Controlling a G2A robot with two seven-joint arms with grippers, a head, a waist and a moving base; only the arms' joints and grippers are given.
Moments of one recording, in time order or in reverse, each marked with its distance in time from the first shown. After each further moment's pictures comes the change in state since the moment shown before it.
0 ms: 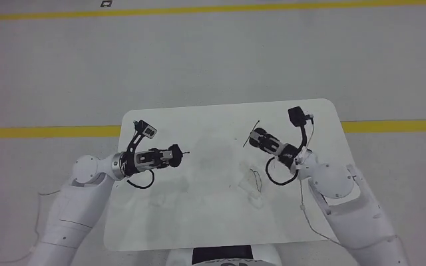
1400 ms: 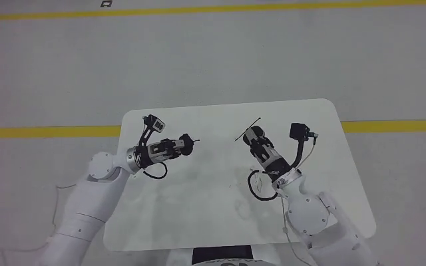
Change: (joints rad) left arm -0.078 -0.065 0.079 0.061 0.053 -0.002 0.122; right arm -0.107 -0.037 -0.180 -0.108 -0.213 -0.025 -0.430
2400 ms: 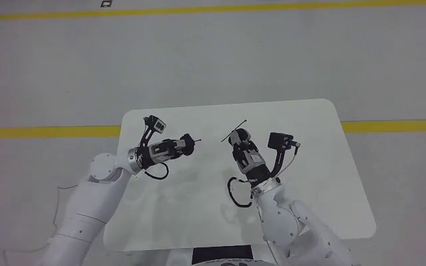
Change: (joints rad) left arm 0.013 -0.003 0.016 -0.015 0.006 0.001 0.045; right arm 0.061 -0.059 -0.220 0.039 -0.233 0.093 -0.179
